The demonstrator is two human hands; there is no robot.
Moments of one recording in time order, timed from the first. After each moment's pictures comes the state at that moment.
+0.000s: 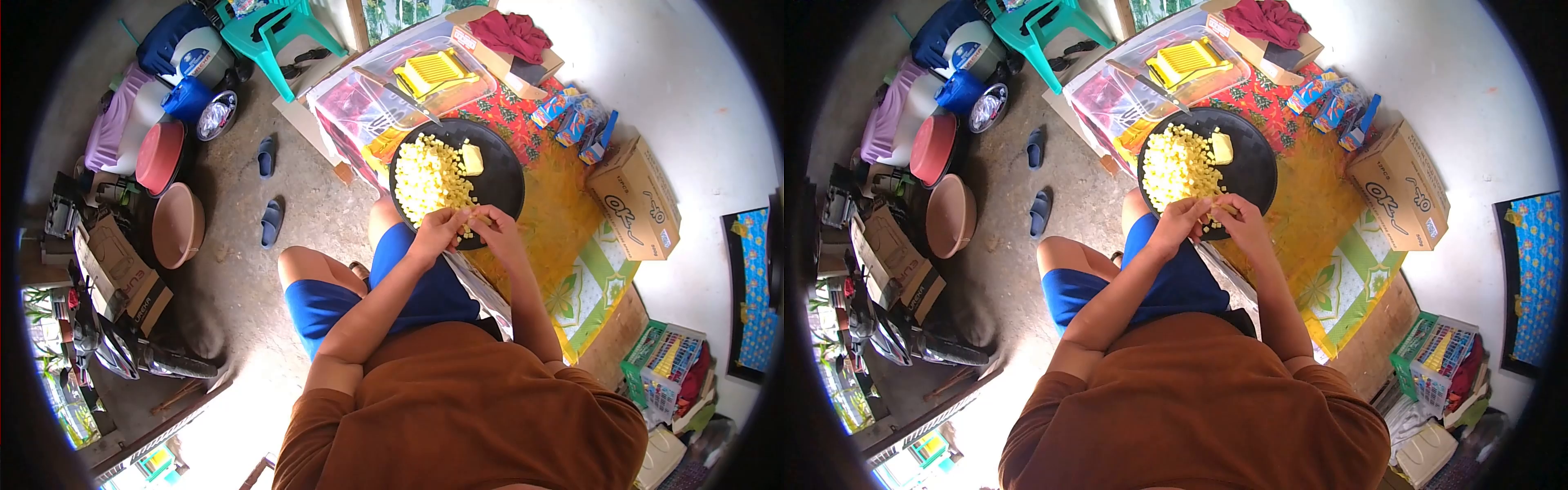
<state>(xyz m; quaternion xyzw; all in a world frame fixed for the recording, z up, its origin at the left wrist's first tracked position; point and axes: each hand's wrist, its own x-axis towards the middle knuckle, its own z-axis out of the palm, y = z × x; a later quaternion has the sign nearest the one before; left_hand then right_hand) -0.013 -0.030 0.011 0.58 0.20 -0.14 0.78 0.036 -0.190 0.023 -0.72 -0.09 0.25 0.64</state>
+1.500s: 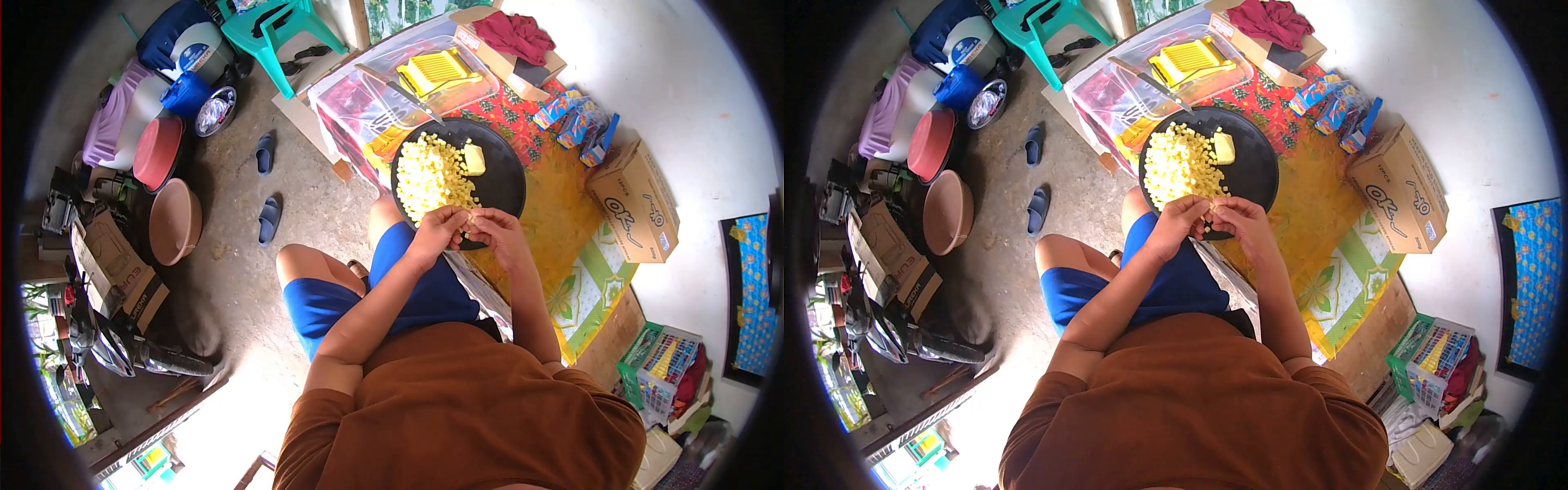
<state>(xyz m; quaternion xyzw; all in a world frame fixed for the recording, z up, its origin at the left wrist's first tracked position) -0.017 -0.026 0.011 0.51 0.15 -0.11 0.84 0.040 -0.193 0.021 -0.56 0.00 0.34 0.76</state>
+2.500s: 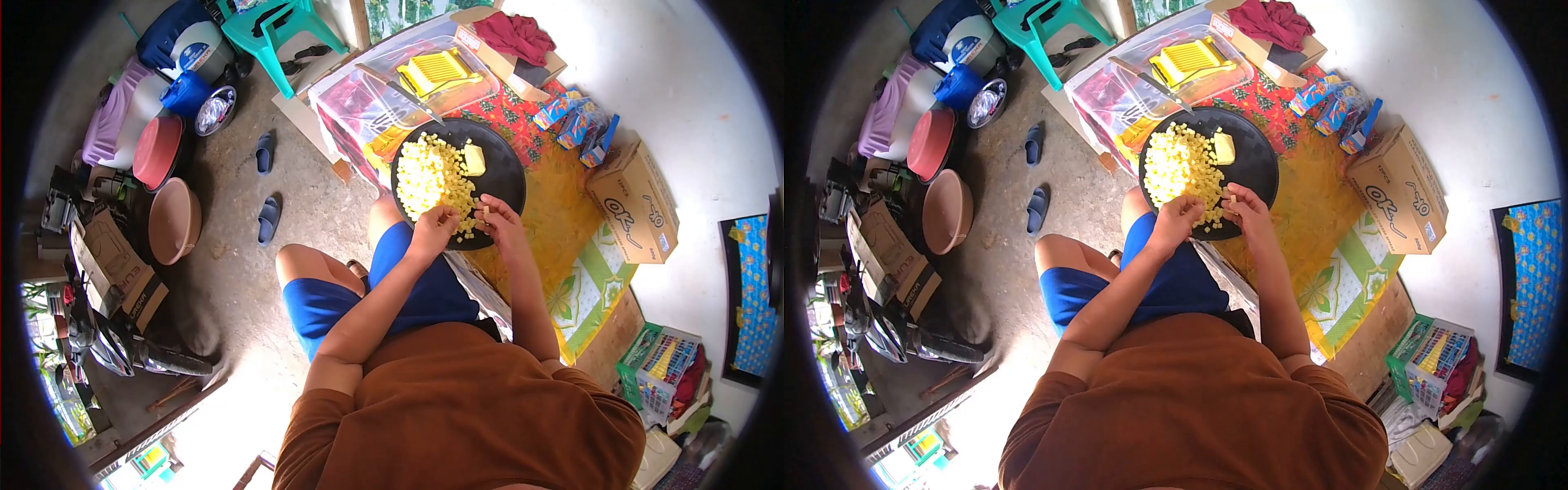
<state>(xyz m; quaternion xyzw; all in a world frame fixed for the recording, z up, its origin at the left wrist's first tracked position) -0.016 -0.028 -0.017 0.66 0.19 -0.04 0.73 0.054 -0.196 -0.011 -0.61 0.04 0.26 0.75</state>
